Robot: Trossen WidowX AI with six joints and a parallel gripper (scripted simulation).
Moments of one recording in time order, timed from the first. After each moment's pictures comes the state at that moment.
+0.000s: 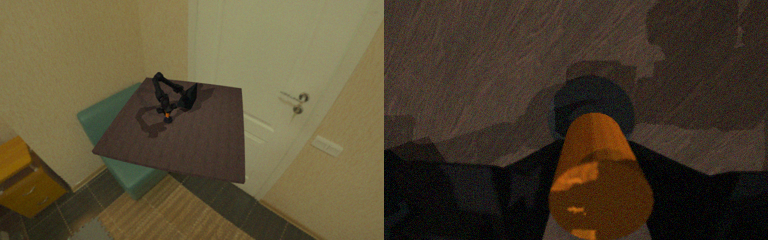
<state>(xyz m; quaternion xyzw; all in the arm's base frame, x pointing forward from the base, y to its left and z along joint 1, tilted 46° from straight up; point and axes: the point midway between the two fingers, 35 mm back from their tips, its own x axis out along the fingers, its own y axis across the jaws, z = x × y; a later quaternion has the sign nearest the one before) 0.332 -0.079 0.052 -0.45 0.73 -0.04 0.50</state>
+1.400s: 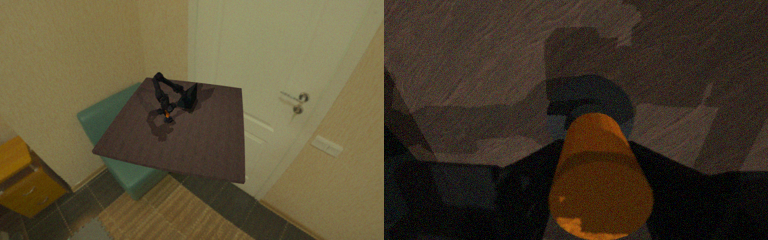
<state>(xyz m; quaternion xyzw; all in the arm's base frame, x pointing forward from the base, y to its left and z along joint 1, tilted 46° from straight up) 0.332 -0.080 0.052 -0.50 0.74 0.03 0.45</state>
